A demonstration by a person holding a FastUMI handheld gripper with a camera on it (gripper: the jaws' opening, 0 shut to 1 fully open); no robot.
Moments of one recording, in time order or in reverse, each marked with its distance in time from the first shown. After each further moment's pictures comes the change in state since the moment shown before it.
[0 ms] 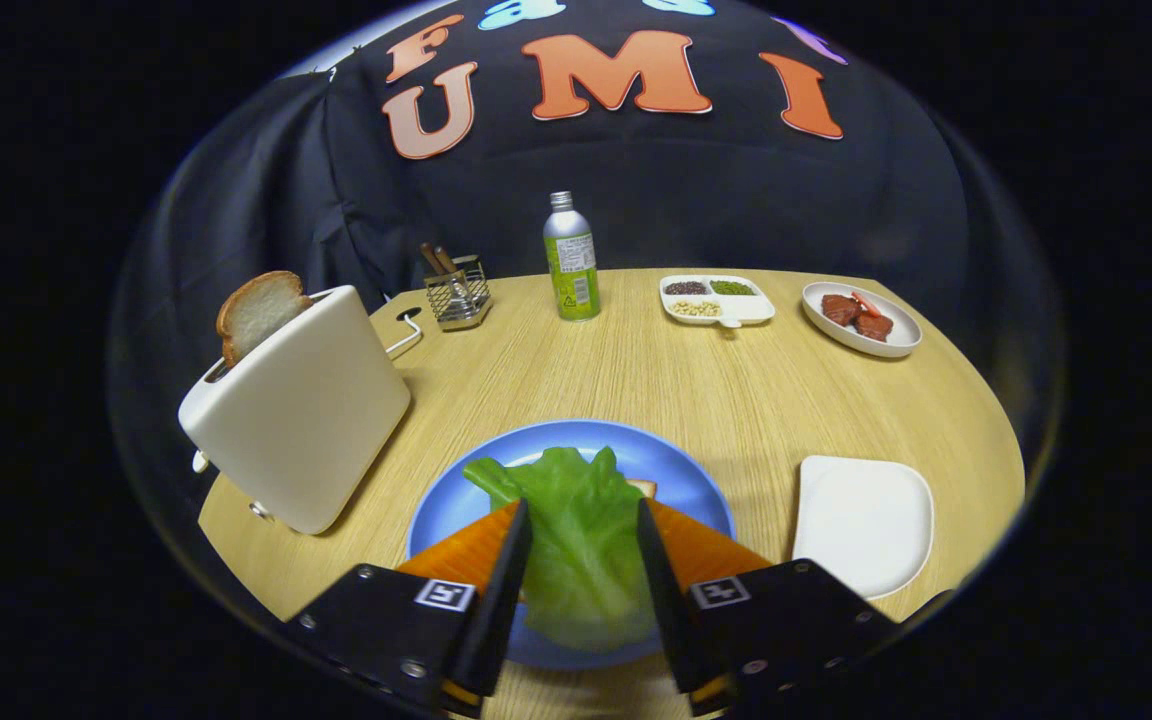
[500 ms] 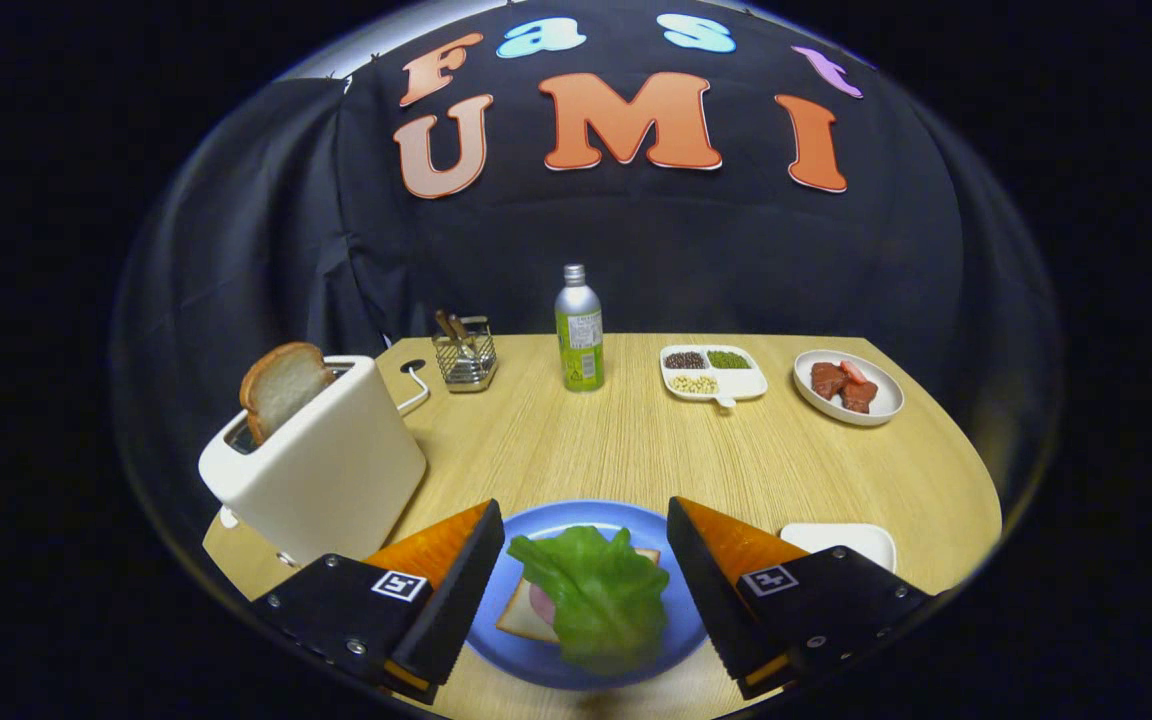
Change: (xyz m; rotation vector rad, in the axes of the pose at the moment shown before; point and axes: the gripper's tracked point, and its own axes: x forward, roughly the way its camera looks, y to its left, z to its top) arm -0.021 0.020 0.076 -0.024 -0.123 -0.051
